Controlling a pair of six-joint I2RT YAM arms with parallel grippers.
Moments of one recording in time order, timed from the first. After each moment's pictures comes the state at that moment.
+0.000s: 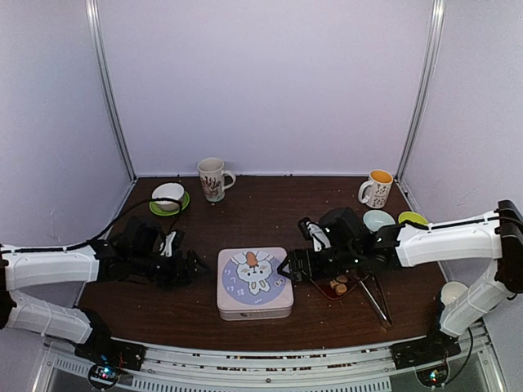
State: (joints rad) left arm -0.65 1.14 0.50 -0.14 0.36 -0.83; right arm 0.94 1.46 0.83 -0.12 -0.13 0.69
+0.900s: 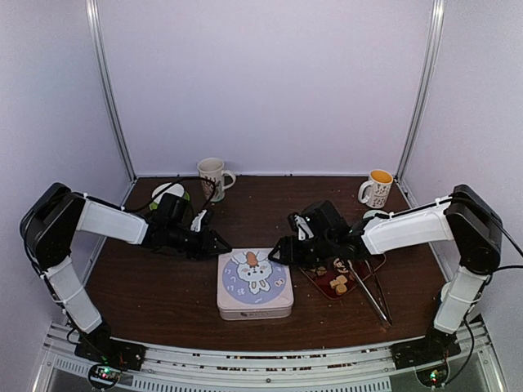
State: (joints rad) left arm -0.52 1.74 0.83 0.12 0.61 -0.61; right arm 0.84 1.75 0.98 0.04 -0.22 0.79
